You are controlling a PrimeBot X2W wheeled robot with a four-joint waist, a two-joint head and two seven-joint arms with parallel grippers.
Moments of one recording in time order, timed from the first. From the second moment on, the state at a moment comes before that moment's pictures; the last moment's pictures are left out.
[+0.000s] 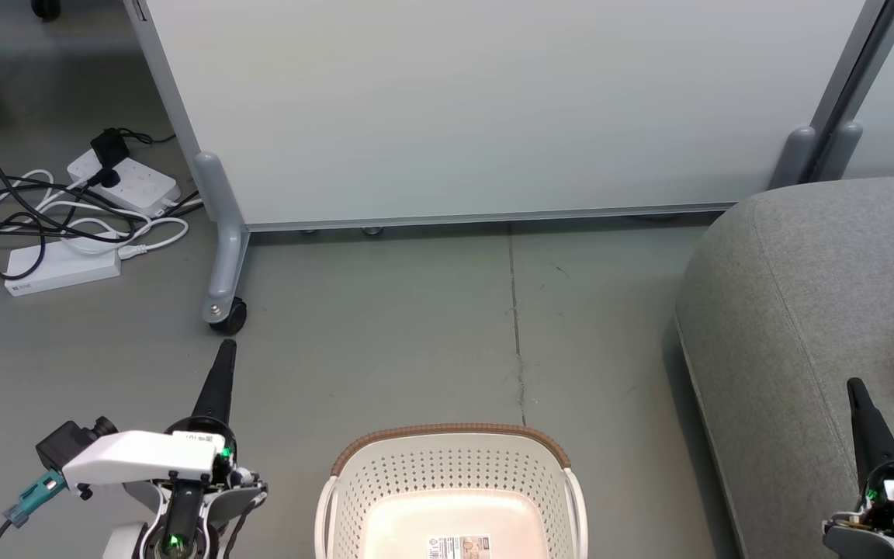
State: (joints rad) left arm -0.18 0.05 -0.06 0.36 -1.44 -0.11 0.03; right arm -0.02 -0.08 -0.14 0.19 1.45 0.13 0.03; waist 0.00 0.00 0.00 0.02
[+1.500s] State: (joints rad) left arm -0.23 0.05 -0.02 0.37 -1.63 -0.13 0.09; right arm -0.04 -0.09 -0.18 0.19 1.66 0.13 0.08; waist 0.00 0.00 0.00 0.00
